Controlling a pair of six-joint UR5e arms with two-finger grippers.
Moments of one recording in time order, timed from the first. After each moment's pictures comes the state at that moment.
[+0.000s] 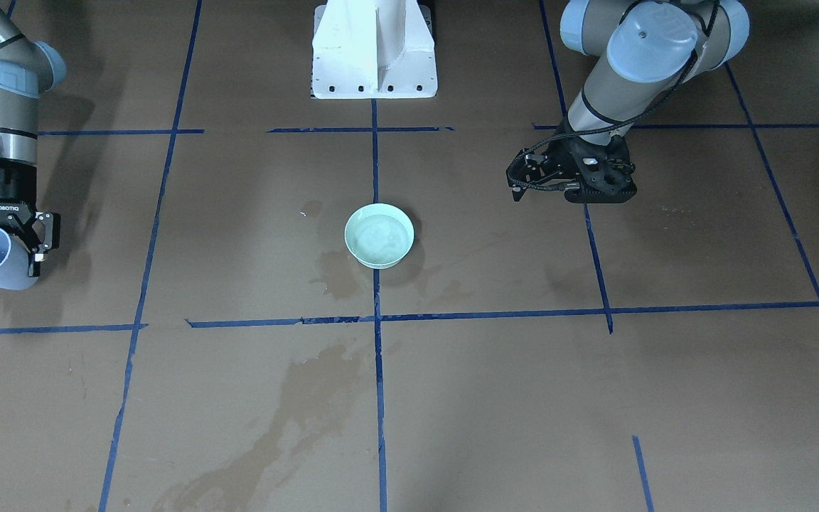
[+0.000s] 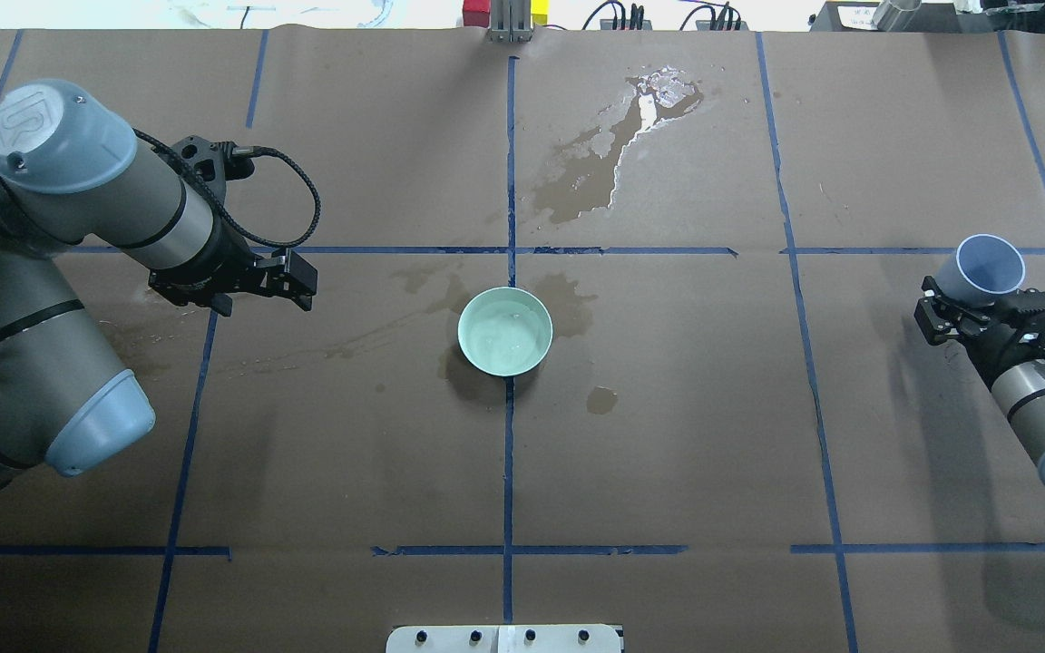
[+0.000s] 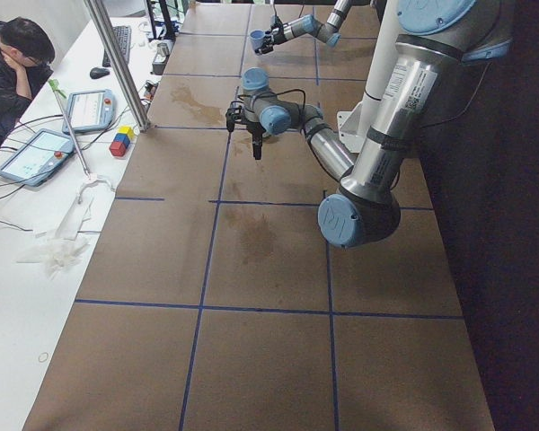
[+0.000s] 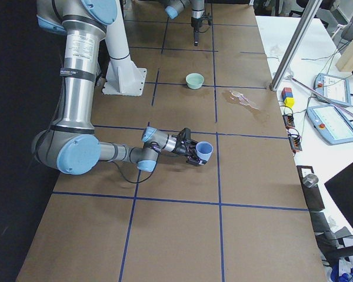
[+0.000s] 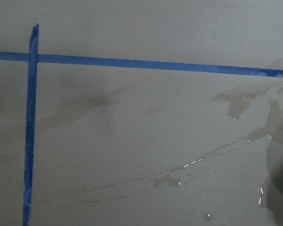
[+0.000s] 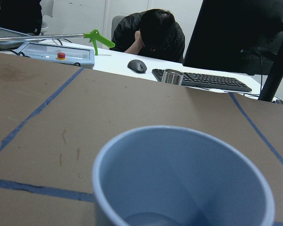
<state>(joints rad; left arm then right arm) -0.76 -1.96 -1.89 -1.63 -2.11 -1.09 0.49 -1.72 1.43 -0.23 0.83 1.00</state>
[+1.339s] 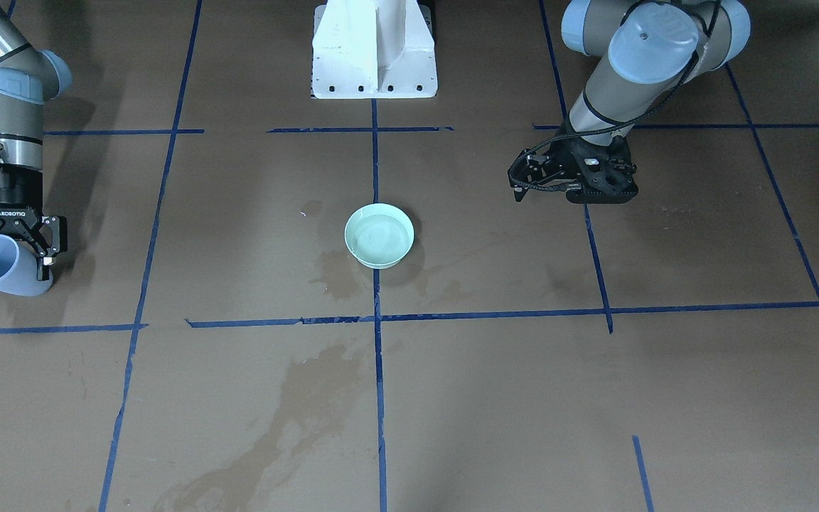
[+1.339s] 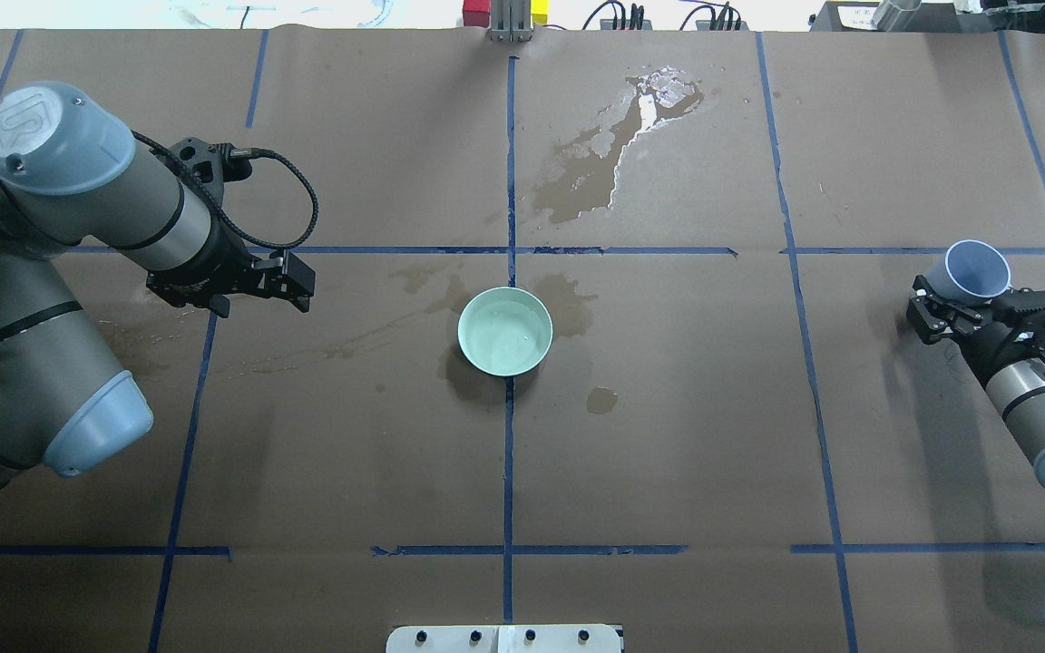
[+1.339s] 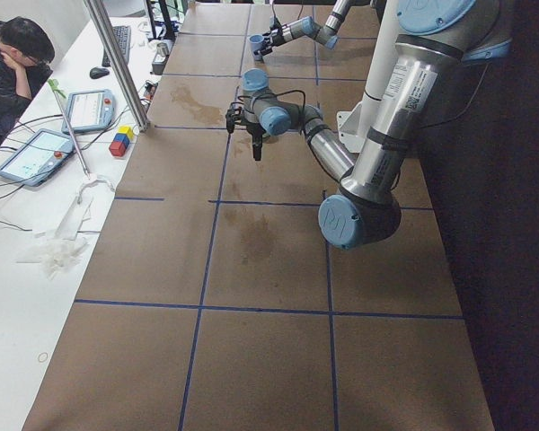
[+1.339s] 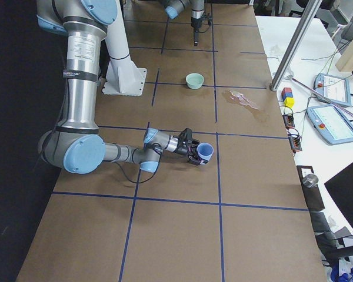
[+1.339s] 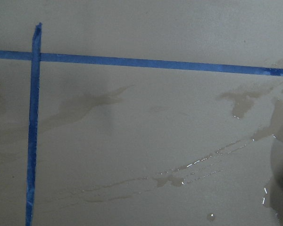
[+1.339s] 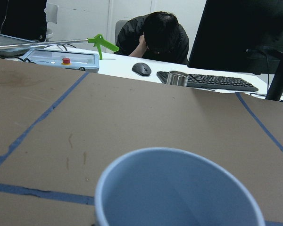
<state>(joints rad) -0.76 -1.95 -1.89 -1.63 -2.11 -1.09 0.50 -1.70 1.41 -0.18 0.83 0.99</state>
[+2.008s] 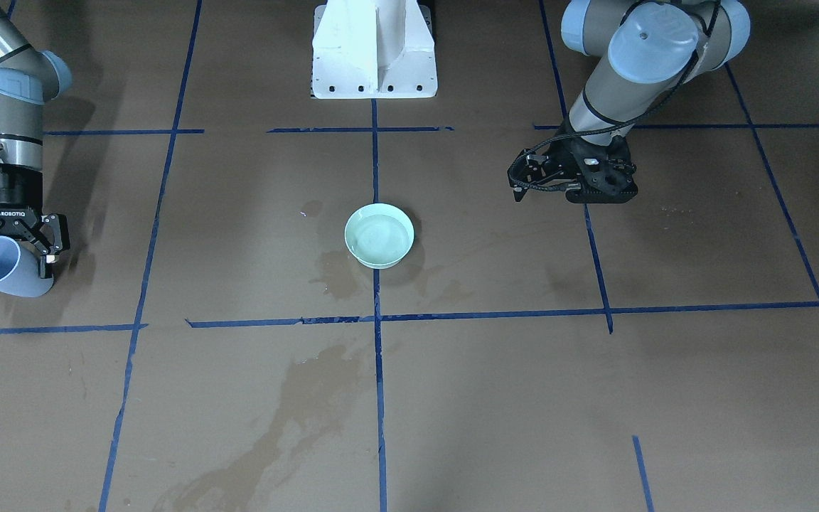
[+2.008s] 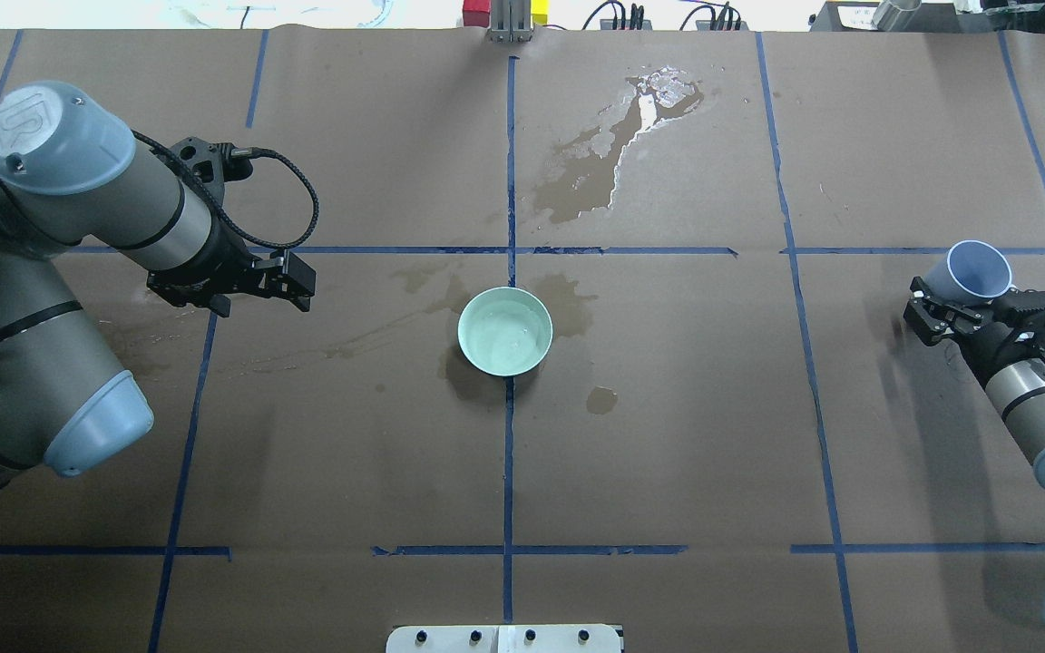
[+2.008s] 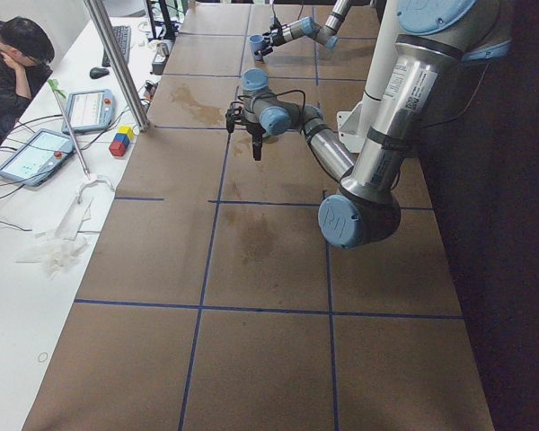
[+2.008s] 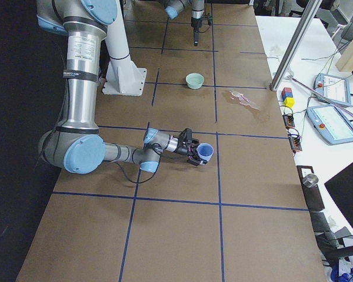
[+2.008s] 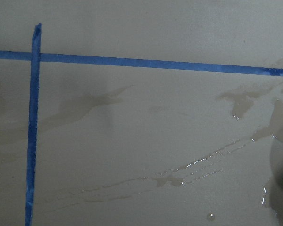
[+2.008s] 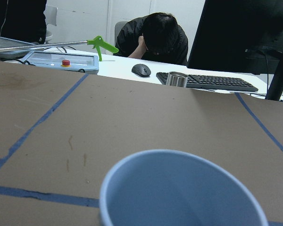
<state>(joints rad) -0.76 -1.95 -1.89 -1.63 -2.11 -1.09 0.49 -1.70 1.41 -0.17 0.82 1.01</state>
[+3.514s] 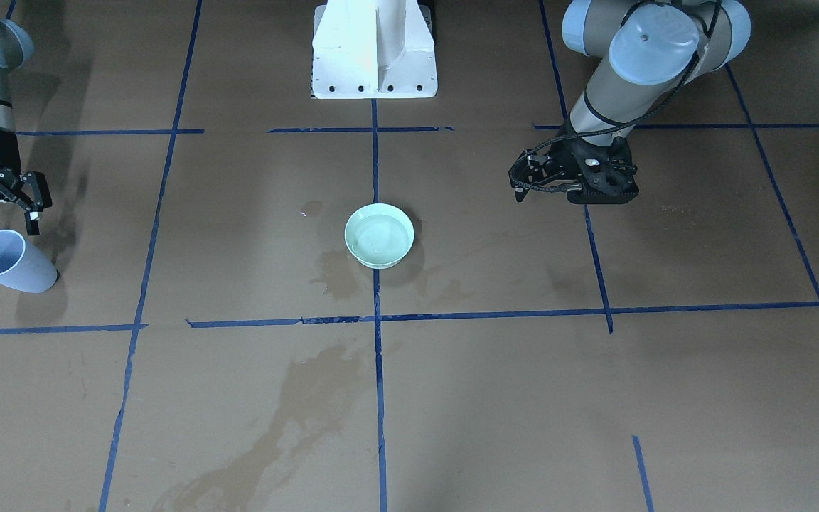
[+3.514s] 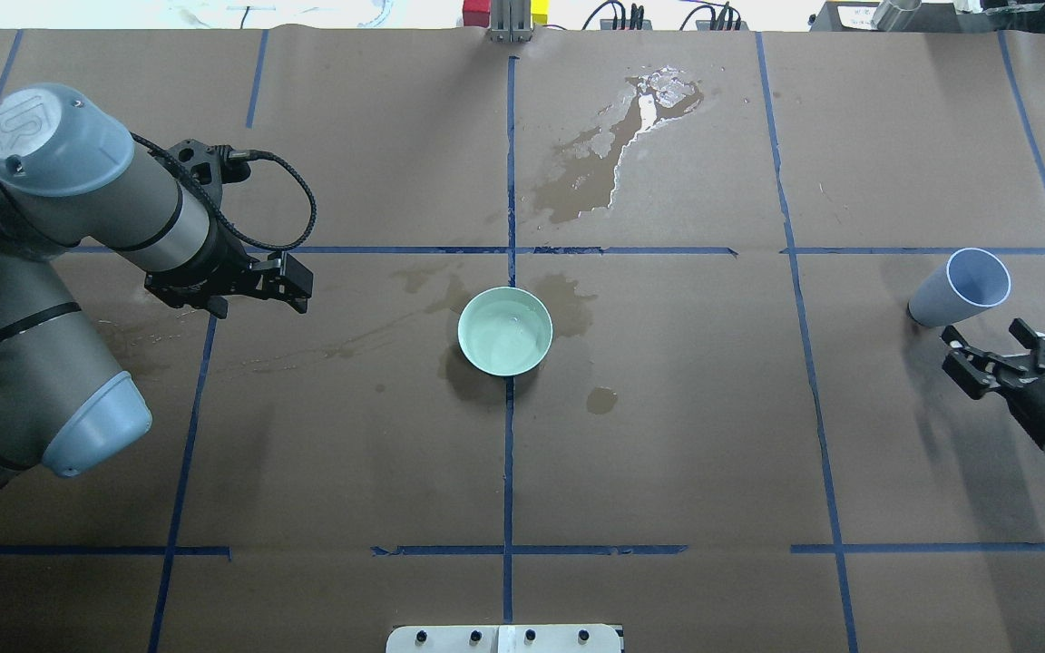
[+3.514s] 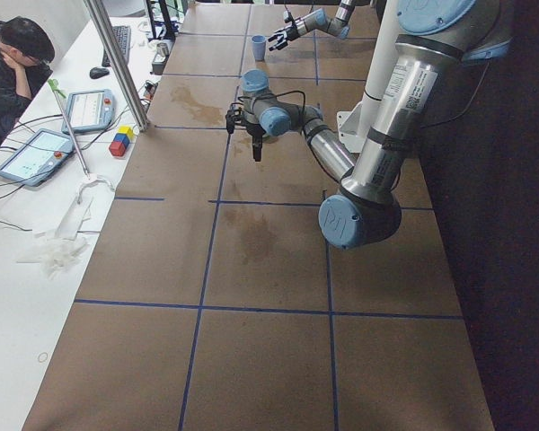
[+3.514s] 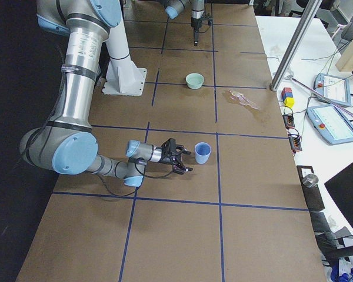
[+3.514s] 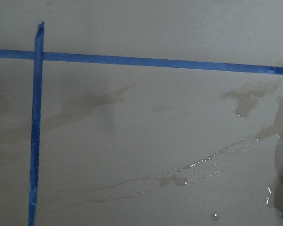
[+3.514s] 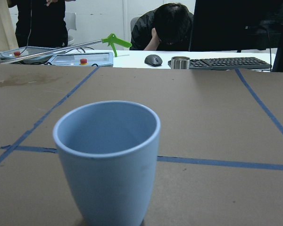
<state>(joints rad) -0.76 -1.95 -1.89 -1.63 -2.11 -1.09 0.36 -1.87 1.38 0.10 0.79 1.07</state>
